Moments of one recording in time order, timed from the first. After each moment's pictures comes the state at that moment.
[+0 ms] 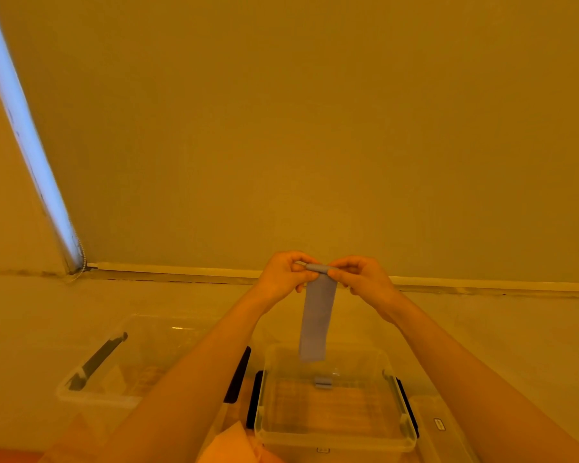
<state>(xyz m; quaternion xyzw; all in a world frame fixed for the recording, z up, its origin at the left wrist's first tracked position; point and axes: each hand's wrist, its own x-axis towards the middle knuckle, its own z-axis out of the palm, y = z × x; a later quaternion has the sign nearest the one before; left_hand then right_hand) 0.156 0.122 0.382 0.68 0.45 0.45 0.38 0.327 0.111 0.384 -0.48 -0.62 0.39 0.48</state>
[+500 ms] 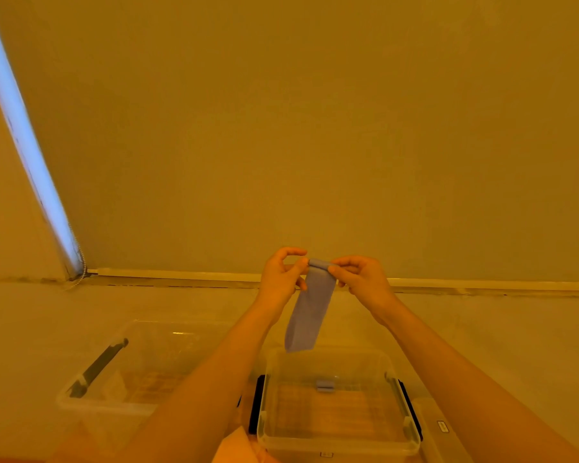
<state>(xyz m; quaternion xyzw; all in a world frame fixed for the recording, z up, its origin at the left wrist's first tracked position) 0.164 0.125 0.372 0.56 0.45 0.58 0.40 0.320 0.115 0.381 -0.48 -0.59 0.37 0.54</state>
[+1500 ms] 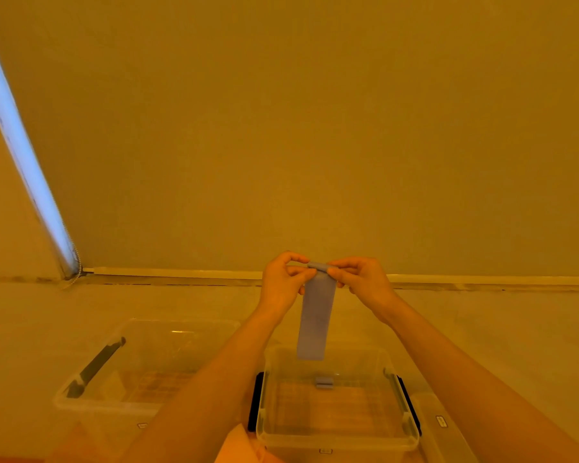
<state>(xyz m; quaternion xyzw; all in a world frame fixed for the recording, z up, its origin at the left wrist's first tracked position) 0.170 0.125 0.362 0.59 0.46 0.56 0.35 0.327 0.119 0.374 -0.48 -0.61 0.37 0.51</state>
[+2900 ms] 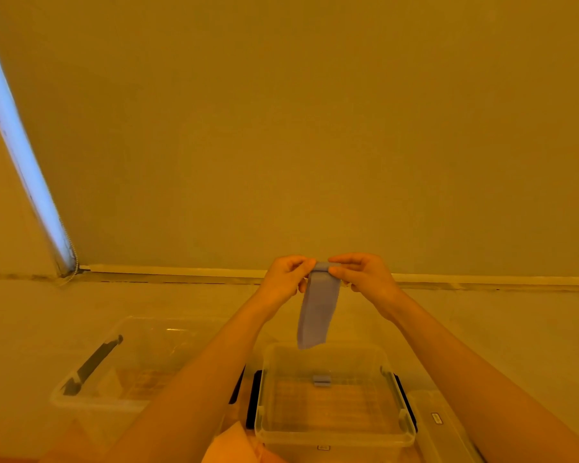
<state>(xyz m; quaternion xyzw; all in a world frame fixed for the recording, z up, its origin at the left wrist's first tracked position) 0.163 0.119 0.375 0.64 0.46 0.48 0.39 0.330 0.111 0.382 -0.49 -0.60 0.39 0.49</state>
